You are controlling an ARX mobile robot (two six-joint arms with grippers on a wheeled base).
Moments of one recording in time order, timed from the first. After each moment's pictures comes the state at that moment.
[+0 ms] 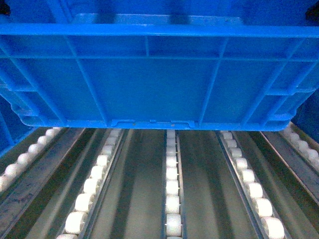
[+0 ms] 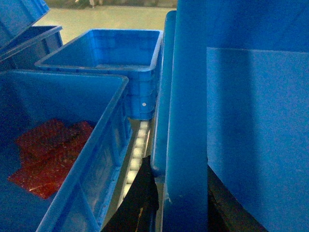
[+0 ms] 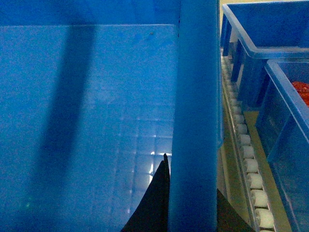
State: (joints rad) left arm -0.12 1.41 0.92 0.26 -0.16 -0.02; right arm 0.21 1.44 0.94 0.18 0.06 0.13
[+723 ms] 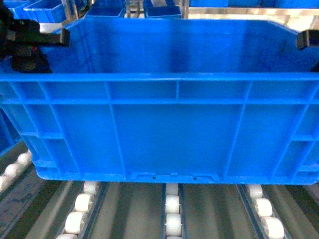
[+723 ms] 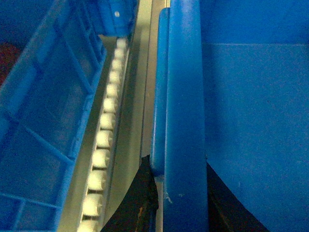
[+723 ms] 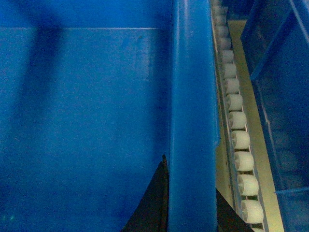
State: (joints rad) left arm -0.20 1.58 1.07 -0.11 -0.14 -0.06; right arm 0.15 1.58 1.08 -0.19 0.08 0.13
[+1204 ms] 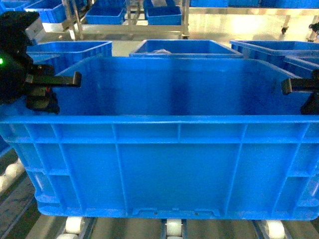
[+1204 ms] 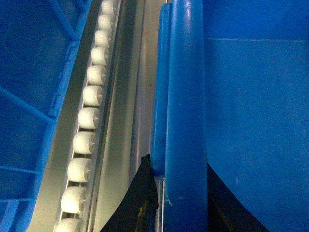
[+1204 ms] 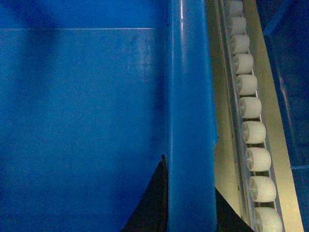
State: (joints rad) left arm -0.22 1.67 1.05 -0.18 -0.12 -0.11; right arm 0.15 1.67 1.04 -0.20 0.09 0.14
